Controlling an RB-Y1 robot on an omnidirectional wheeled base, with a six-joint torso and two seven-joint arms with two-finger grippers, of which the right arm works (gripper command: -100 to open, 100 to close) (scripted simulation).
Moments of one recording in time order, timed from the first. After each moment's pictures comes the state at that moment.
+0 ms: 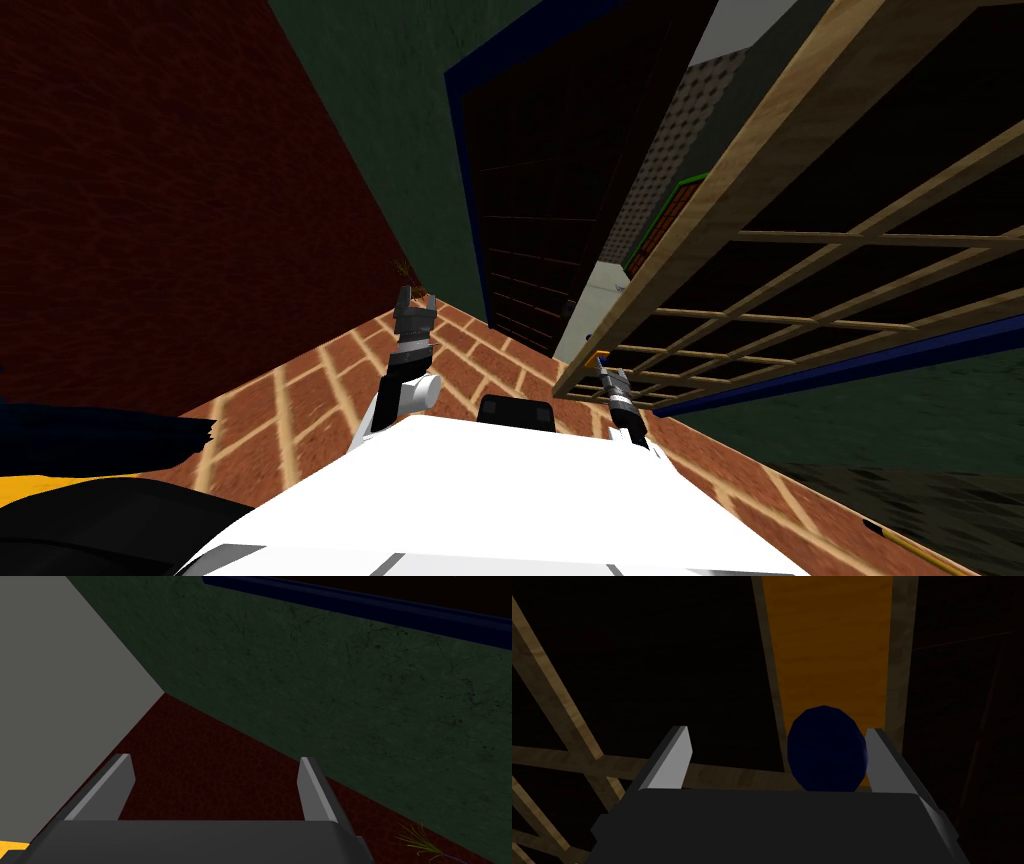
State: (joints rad) arm 0.11 -0.16 -0.38 -0.79 0.19 -0.75 1.07
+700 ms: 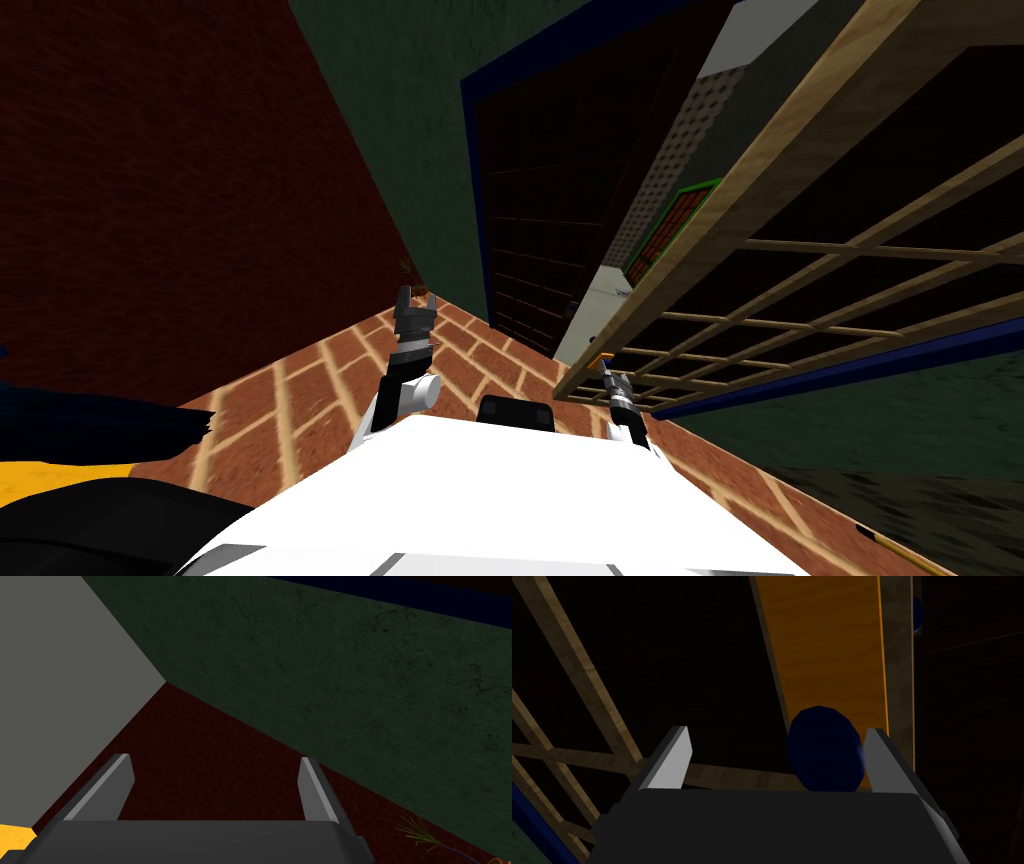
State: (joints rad) arm 0.10 -0.15 -0.39 -0.79 0.07 -0.63 1.06
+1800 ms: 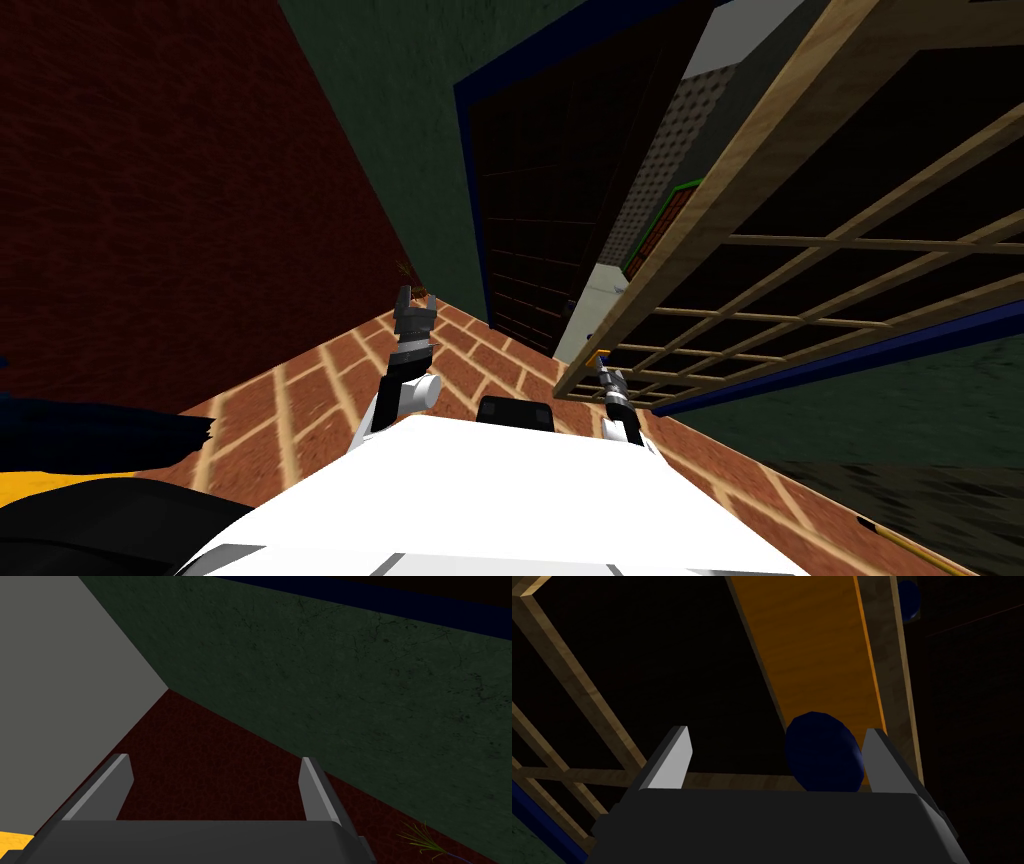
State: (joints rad) arm 0.05 -0.15 -0.39 -0.72 0.08 -0.70 0.98
